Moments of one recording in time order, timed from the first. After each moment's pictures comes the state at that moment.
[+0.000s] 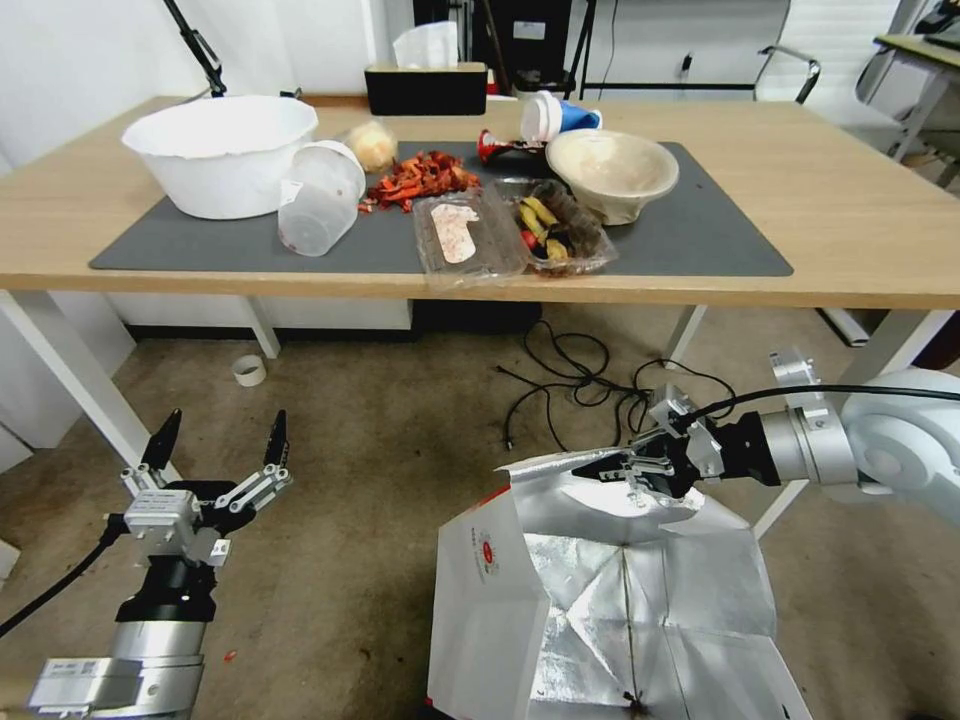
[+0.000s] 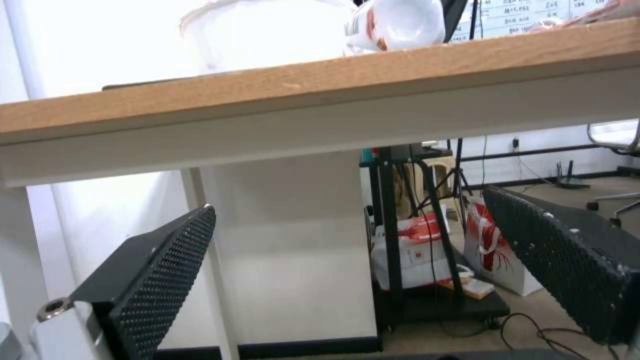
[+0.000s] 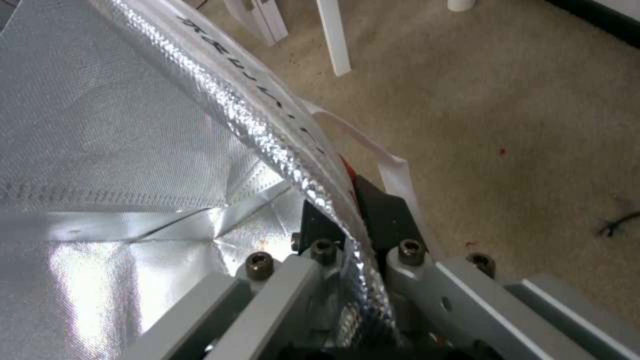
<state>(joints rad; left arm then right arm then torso) 1.88 -1.55 -0.79 -2.40 -0.20 -0.21 0.15 -0.94 0.36 0.27 2.10 1.05 -0.71 -0.74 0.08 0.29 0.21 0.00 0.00</state>
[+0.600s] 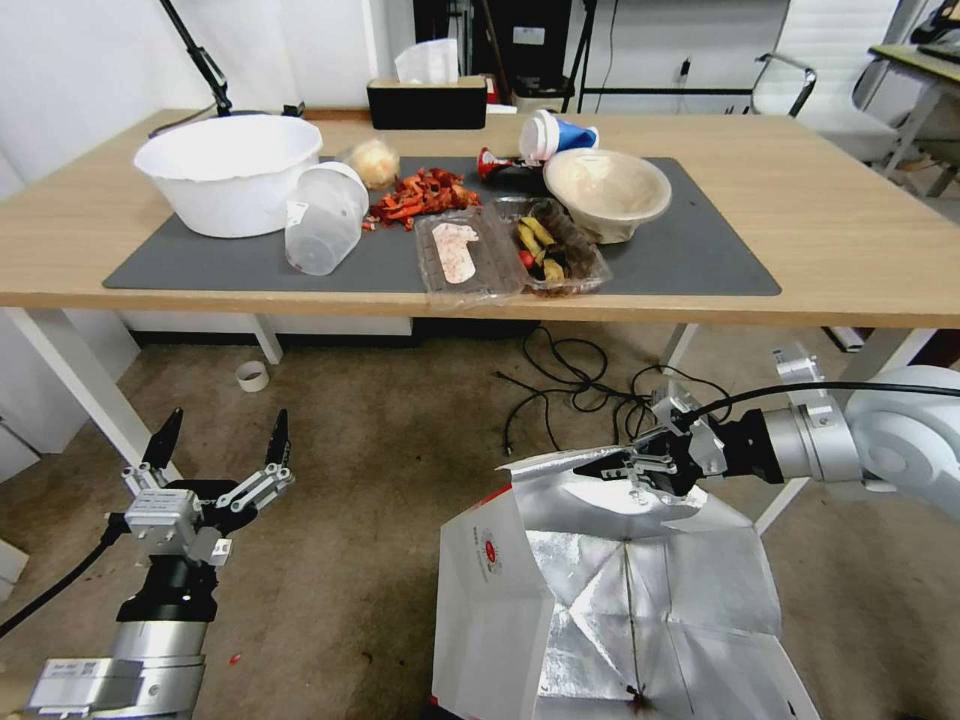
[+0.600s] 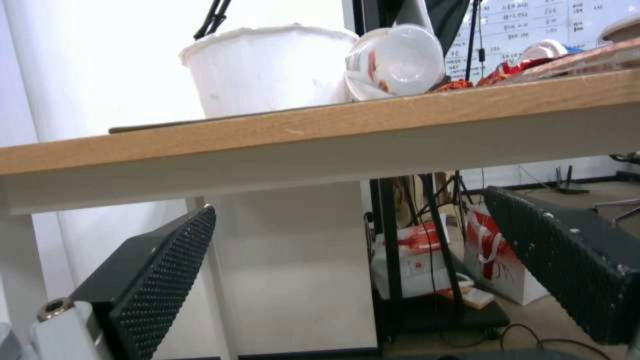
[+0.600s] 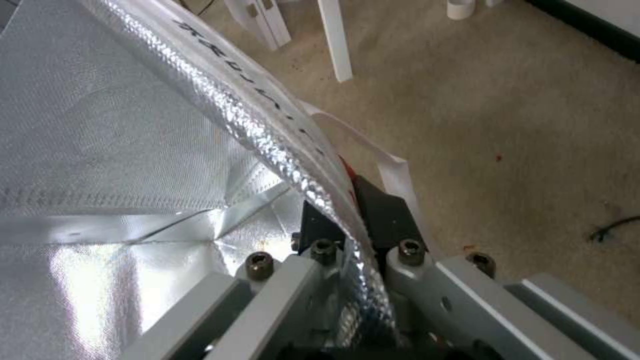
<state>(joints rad) 1.88 -1.55 -0.79 -2.41 -0.20 -0.21 0.15 -0.94 0.34 0.28 2.11 1.06 -0.71 -0.74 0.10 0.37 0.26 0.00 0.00</state>
